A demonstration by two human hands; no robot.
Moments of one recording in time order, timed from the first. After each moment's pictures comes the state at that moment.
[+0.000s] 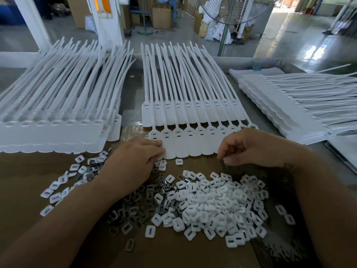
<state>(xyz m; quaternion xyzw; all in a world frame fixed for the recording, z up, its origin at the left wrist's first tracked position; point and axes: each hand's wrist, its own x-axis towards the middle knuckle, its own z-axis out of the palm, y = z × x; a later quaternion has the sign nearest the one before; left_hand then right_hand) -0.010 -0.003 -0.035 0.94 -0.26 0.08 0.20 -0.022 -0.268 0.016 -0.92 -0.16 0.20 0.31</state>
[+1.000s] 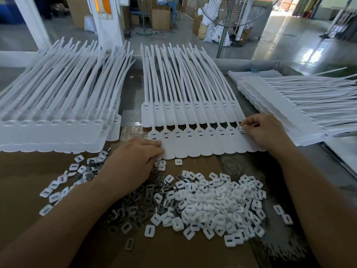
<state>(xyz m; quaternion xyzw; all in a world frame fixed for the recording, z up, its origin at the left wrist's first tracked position) -0.009 -0.003 -0.033 0.94 -0.26 0.08 0.19 0.021 -0.306 -0.021 -0.93 0.14 -0.11 0.33</state>
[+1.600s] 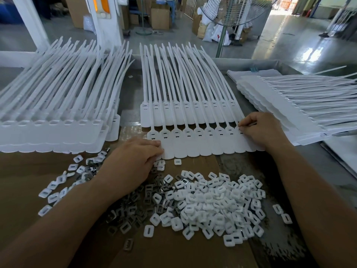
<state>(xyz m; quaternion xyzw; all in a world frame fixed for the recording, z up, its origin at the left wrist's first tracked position) -0.008 -0.004 -0.035 0.94 -0.26 0.08 0.19 0.029 -0.303 -0.020 -0.93 0.14 -0.11 0.32</state>
